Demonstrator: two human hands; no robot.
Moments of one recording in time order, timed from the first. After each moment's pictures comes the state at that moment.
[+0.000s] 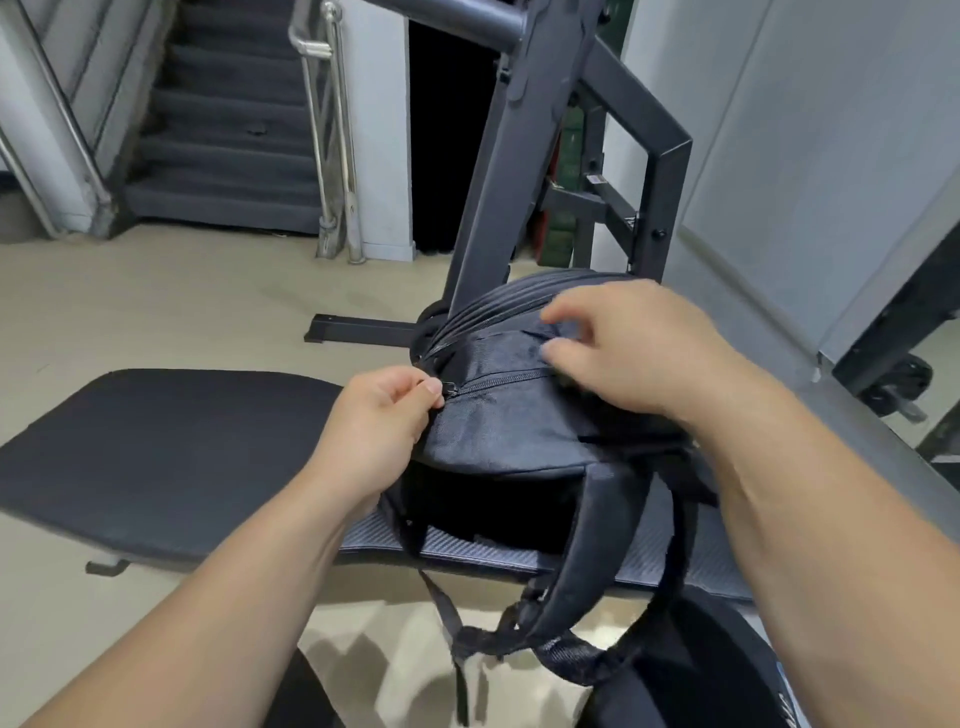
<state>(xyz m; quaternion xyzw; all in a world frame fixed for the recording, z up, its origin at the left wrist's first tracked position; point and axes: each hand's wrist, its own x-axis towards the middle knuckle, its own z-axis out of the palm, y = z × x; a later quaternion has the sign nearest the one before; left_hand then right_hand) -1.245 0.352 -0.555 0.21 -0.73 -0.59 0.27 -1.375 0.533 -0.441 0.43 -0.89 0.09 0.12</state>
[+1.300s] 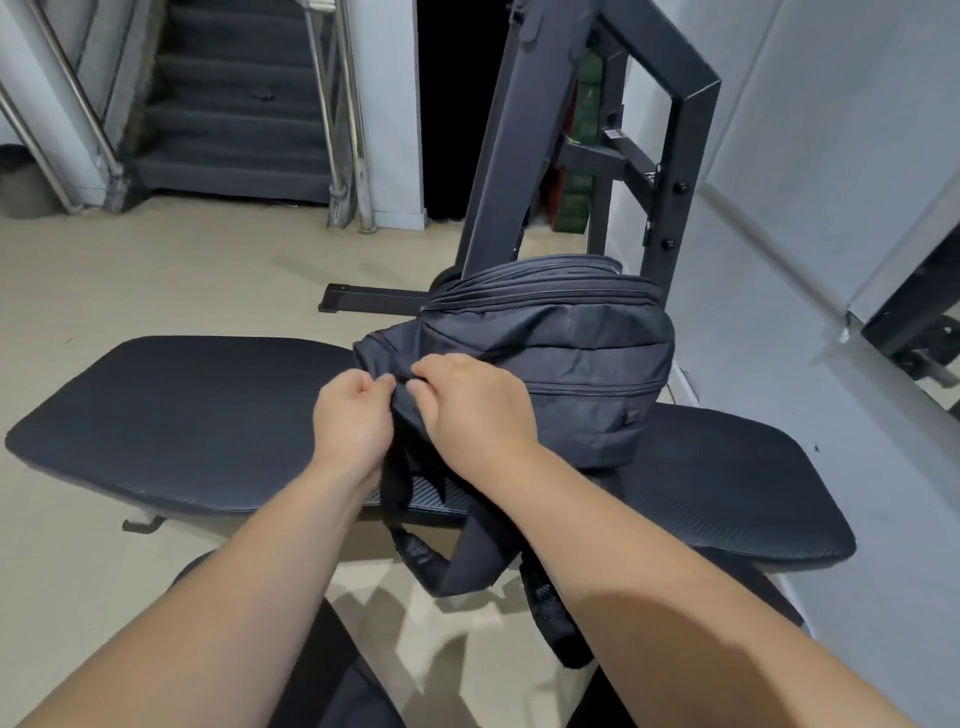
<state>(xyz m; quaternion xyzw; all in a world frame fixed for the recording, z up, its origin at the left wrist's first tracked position) -1.247 0.324 -0.625 0.39 -0.63 -0.58 0.34 -1.310 0.443 -0.585 0.48 -0.83 0.25 0.16</state>
